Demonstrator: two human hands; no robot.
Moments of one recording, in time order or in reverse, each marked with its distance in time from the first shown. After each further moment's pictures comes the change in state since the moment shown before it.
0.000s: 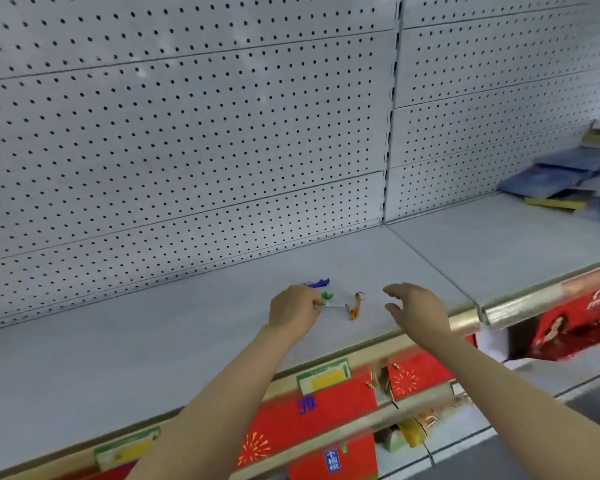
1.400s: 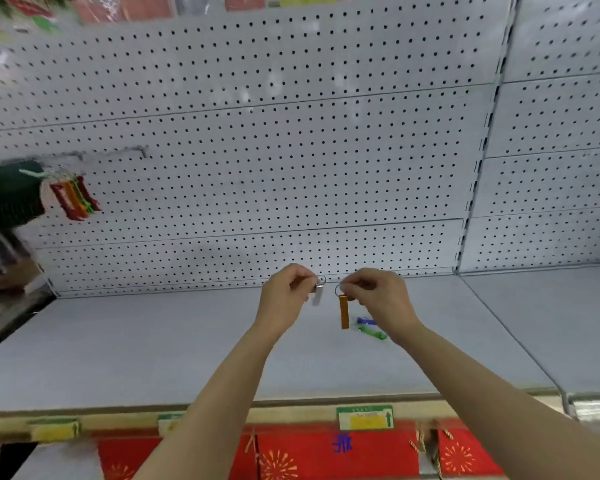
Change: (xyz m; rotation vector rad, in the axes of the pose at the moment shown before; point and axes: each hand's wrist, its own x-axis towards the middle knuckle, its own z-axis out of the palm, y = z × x) left_hand -0.050 -0.044 -0.096 -0.807 0.526 -0.245; right_hand 0.033 -0.159 -0.033 0.849 -0.110 -0.269
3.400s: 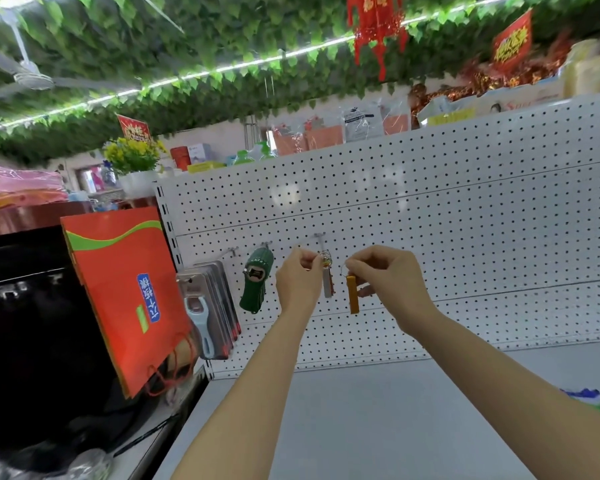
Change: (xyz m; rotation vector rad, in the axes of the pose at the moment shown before) left_hand 0.055 0.025 -0.376 0.102 0.397 0.132; right_hand -0.011 -0.298 0.288 0.327 0.099 -0.296
